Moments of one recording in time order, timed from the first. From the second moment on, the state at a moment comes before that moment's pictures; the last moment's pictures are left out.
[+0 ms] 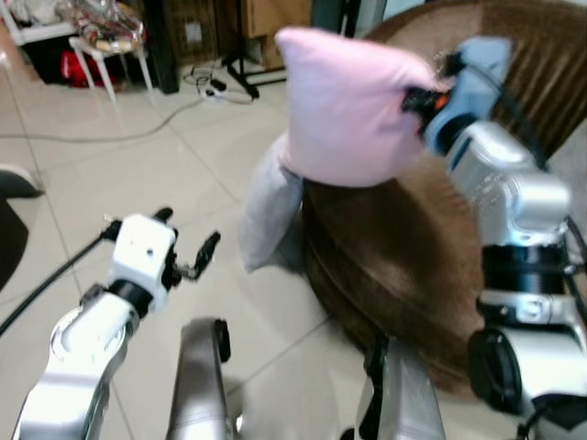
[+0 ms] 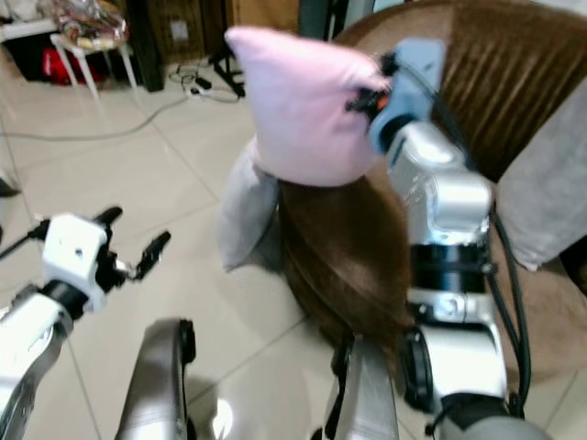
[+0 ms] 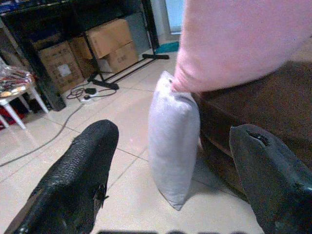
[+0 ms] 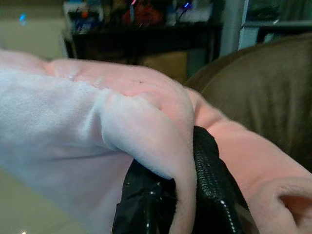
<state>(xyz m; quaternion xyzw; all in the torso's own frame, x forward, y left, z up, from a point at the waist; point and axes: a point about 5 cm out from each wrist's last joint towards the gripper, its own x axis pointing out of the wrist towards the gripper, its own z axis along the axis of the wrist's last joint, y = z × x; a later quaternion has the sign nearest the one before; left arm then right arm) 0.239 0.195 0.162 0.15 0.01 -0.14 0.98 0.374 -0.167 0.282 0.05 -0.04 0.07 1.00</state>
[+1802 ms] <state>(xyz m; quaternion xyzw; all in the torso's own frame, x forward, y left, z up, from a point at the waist) 0.238 0.179 0.150 0.15 0.03 -0.16 0.97 0.335 -0.199 0.171 0.00 0.12 -0.03 0.99</state>
